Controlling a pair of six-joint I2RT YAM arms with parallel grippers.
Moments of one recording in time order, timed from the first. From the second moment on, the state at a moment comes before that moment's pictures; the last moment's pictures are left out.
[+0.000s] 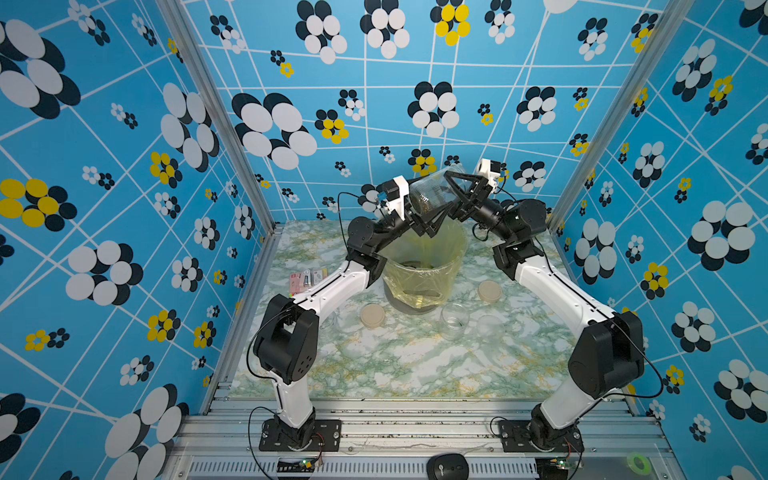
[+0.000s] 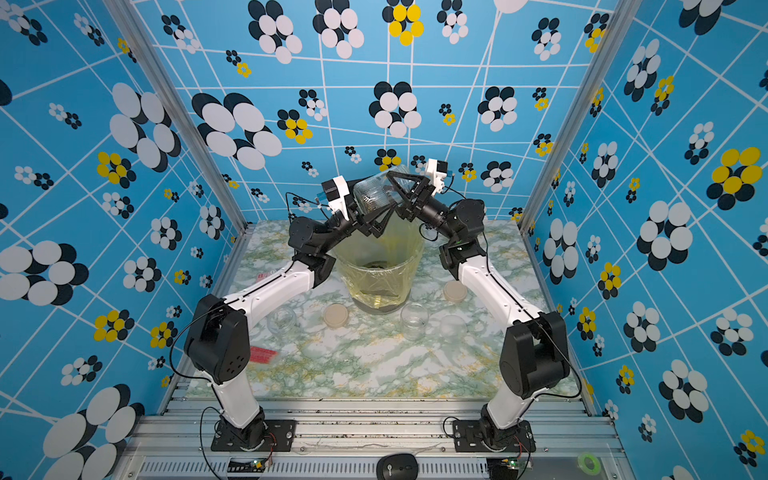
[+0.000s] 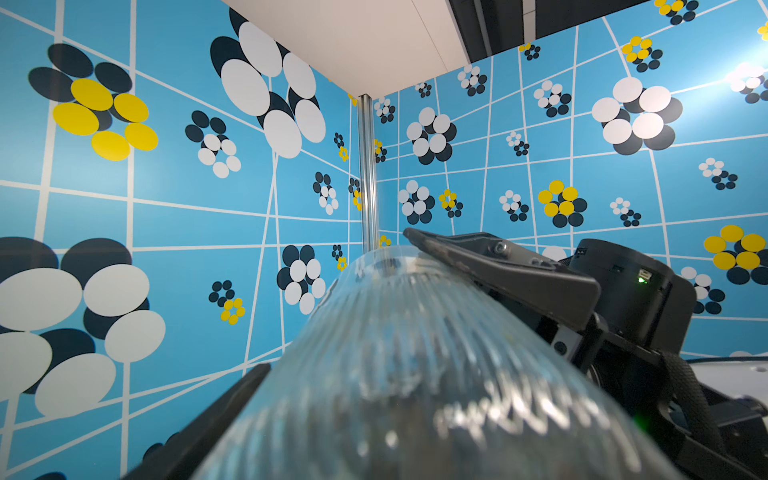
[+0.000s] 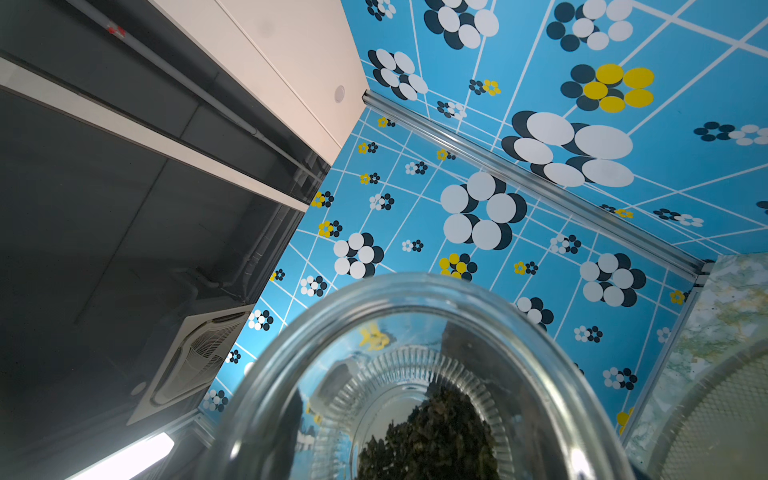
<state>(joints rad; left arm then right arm) -0.53 1.82 1.46 1.04 0.55 -0.30 0.34 1.67 1.45 0.79 -0.68 1.51</state>
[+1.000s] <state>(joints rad) -0.52 1.80 1.46 1.02 0.58 -0.32 0.34 1.67 1.45 0.80 -0.68 1.52</state>
